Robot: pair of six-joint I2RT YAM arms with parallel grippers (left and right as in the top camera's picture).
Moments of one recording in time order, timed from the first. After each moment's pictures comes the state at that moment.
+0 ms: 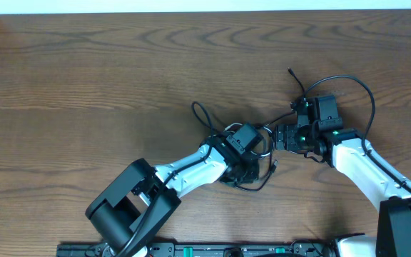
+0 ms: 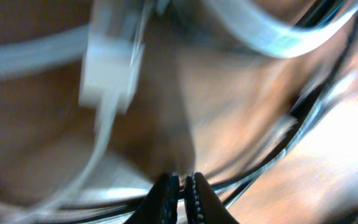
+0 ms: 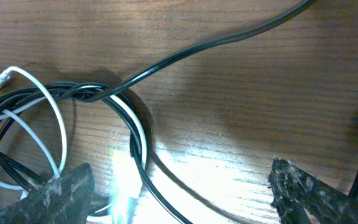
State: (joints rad) left arm -0.84 1.82 0.98 -0.49 0.35 -0.86; right arm 0.20 1.52 0.75 -0.33 -0.20 0.19
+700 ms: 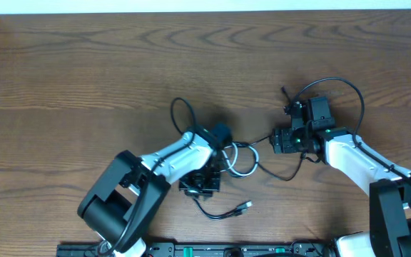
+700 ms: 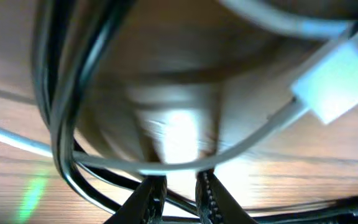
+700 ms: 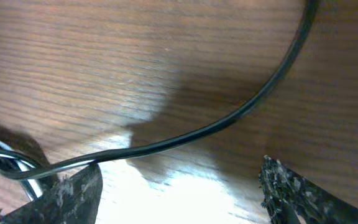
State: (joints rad) left arm -0.66 1.82 0.97 -1.01 0.22 -0.58; right arm 0.23 1.62 0.75 -0.28 -0.22 0.13
